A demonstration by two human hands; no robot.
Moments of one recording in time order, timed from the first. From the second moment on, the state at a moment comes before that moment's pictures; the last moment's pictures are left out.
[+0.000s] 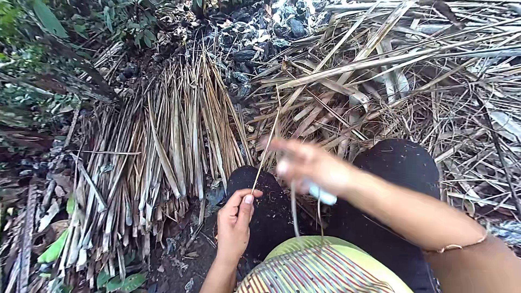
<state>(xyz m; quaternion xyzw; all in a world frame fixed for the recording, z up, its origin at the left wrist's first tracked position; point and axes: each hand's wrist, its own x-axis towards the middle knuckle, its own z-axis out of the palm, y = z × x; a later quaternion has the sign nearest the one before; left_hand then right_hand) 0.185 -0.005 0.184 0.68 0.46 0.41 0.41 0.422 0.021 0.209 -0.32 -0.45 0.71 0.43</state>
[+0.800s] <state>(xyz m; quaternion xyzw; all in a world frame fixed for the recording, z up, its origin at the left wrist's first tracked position) 0.159 -0.013 0.178 0.64 0.44 0.37 0.51 0.484 0.070 0.209 -0.34 -0.34 0.61 0.62</state>
